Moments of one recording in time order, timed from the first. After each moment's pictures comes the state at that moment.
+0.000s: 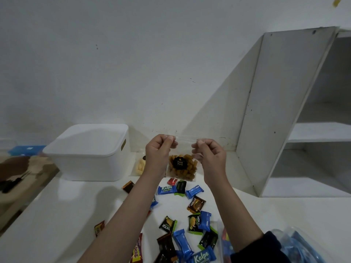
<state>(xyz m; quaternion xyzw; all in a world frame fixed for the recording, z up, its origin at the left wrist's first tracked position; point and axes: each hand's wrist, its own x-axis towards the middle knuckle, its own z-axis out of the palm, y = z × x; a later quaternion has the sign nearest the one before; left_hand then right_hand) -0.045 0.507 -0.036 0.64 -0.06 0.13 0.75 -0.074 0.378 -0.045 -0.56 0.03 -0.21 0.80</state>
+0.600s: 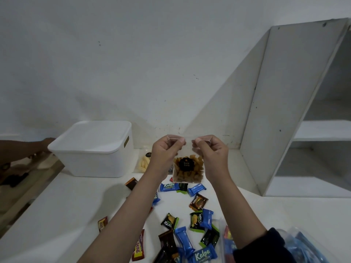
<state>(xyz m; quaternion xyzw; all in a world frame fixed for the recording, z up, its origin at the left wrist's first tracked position) -0.054 0.504 -0.033 0.67 -0.11 0.06 0.73 -0.073 0.377 -0.041 -0.60 -0.01 -0.21 0.77</state>
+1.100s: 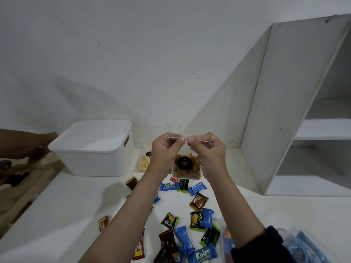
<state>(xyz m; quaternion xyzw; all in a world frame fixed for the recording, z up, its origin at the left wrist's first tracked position) -0.055 0.502 -0.031 0.67 -0.13 0.11 0.72 -0.076 0.382 -0.034 -0.58 -0.03 -0.18 0.79</state>
